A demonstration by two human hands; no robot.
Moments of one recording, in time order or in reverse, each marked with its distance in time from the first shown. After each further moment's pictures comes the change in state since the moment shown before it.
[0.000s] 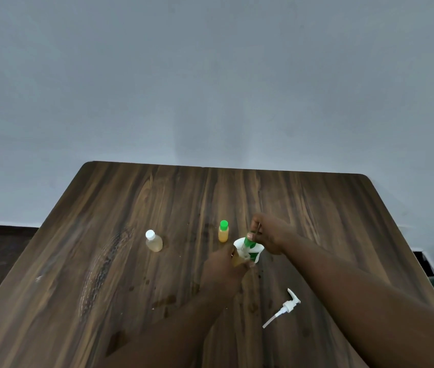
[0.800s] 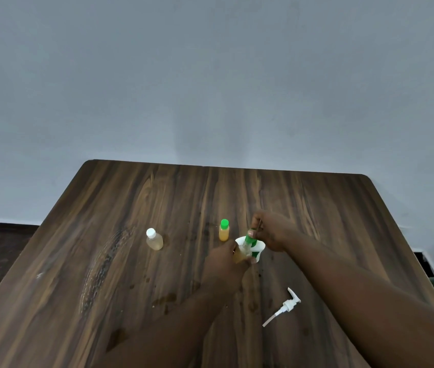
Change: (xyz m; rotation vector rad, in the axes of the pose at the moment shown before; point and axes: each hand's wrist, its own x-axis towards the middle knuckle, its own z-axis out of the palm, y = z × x) left_hand 0.003 0.001 0.000 -0.018 -0.005 0.013; right_hand 0.000 -0.004 -0.006 -0.021 0.022 0.022
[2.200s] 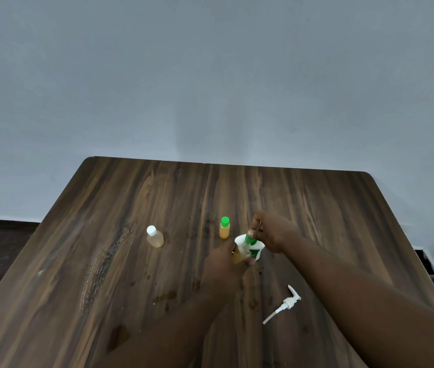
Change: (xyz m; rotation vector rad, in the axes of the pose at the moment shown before) left_hand -0.005 -0.004 0.000 0.038 0.022 0.012; right_hand -0.011 -0.006 0.003 -0.031 0.019 0.014
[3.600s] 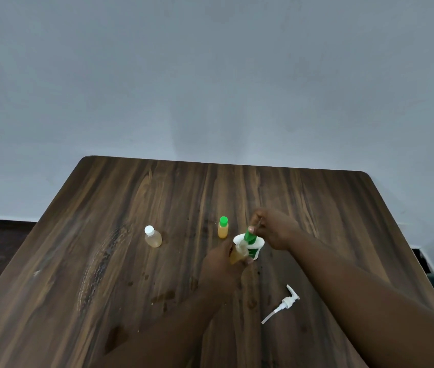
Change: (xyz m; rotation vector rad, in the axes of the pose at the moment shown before) left_hand -0.002 -0.002 -0.002 -0.073 -0.009 0.037; right_hand 0.007 0.008 -0.005 0.158 -0.026 0.016
